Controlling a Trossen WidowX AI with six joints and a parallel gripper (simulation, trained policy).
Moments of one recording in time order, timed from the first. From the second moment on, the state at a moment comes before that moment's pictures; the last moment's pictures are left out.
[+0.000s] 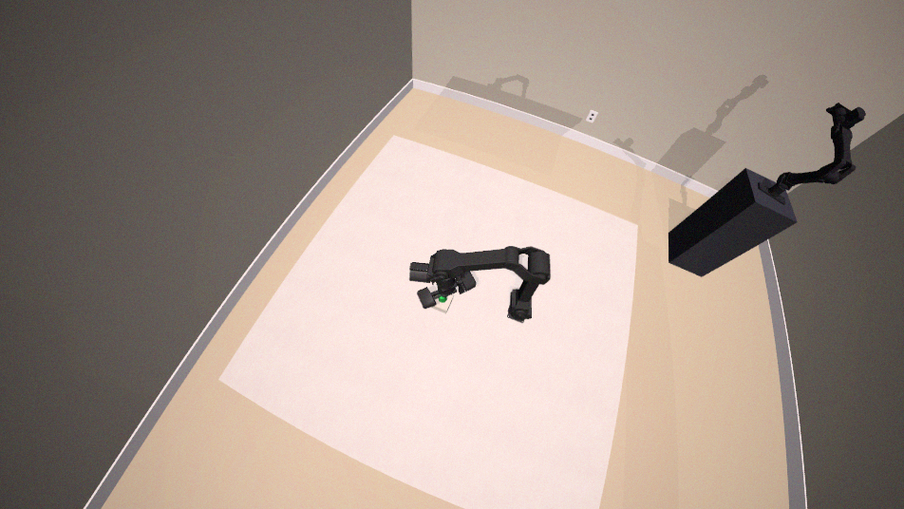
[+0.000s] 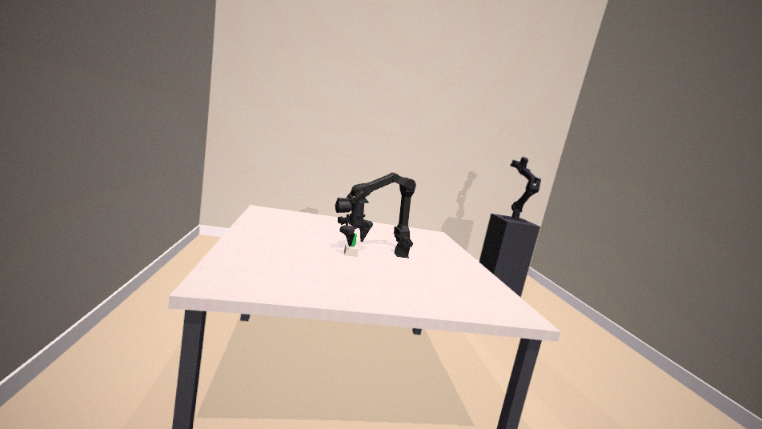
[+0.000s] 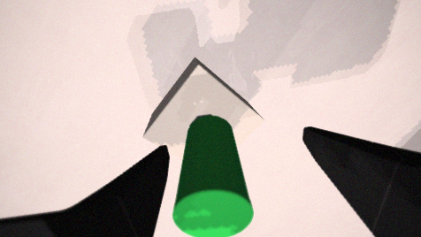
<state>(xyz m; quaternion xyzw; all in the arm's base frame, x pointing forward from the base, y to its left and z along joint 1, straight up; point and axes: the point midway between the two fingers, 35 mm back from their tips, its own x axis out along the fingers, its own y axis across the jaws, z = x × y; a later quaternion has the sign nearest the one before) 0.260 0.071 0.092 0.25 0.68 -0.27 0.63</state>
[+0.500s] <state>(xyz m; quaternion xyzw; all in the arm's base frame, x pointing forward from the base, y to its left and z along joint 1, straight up) 0.269 0.072 0.133 0.27 0.65 -0.25 0.66</state>
